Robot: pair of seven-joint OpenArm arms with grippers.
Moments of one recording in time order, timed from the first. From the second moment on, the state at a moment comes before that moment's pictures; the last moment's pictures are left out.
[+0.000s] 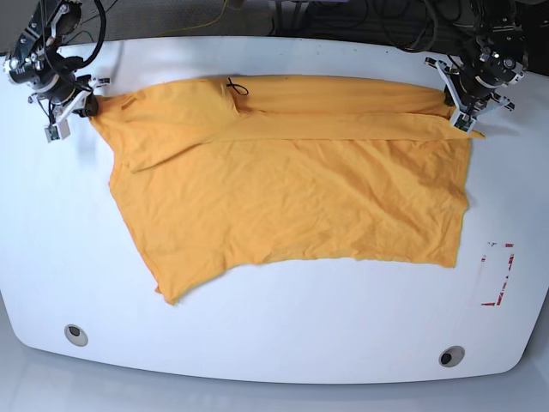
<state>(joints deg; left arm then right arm) 28.0 -16.5 -21.5 102.7 -5.5 -35.3 48.3 -20.4 17.2 43.0 95.2 29.2 41.2 -62.1</state>
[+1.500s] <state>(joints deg) 33.0 -18.6 -25.2 106.3 -5.7 -42.4 50.3 -29.9 13.3 47.5 100.3 28.1 41.0 -62.3</state>
